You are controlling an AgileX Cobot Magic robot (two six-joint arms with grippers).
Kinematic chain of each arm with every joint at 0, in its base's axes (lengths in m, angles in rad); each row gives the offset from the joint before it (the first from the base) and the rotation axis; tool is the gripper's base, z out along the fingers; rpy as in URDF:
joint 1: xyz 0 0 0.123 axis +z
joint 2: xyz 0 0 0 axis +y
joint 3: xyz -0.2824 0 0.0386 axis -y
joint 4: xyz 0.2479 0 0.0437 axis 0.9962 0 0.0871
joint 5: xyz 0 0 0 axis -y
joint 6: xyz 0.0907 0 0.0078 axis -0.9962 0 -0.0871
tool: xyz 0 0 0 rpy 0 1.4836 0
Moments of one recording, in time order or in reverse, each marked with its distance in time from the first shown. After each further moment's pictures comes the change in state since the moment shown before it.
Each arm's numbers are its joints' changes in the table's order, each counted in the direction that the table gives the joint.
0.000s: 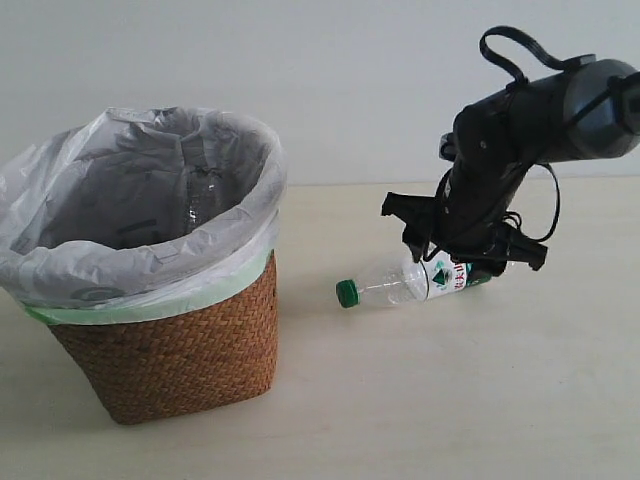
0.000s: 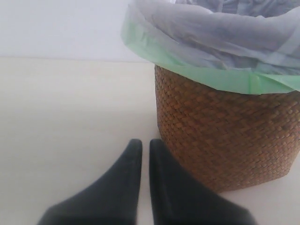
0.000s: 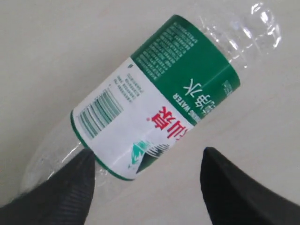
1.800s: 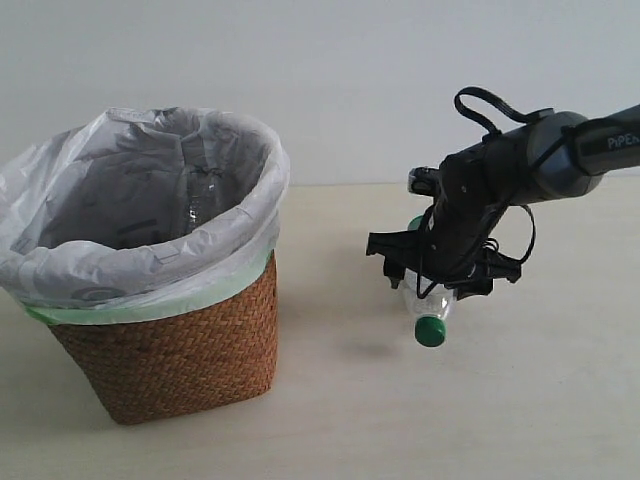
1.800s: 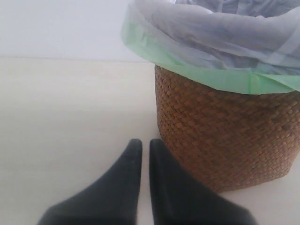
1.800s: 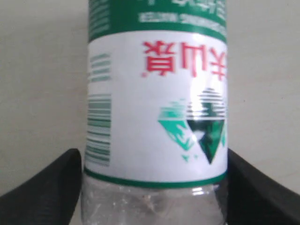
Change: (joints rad) left arm 0.000 0.000 0.000 0.000 0.000 0.000; right arm 0.000 0.117 -0.004 0.044 0.152 0.256
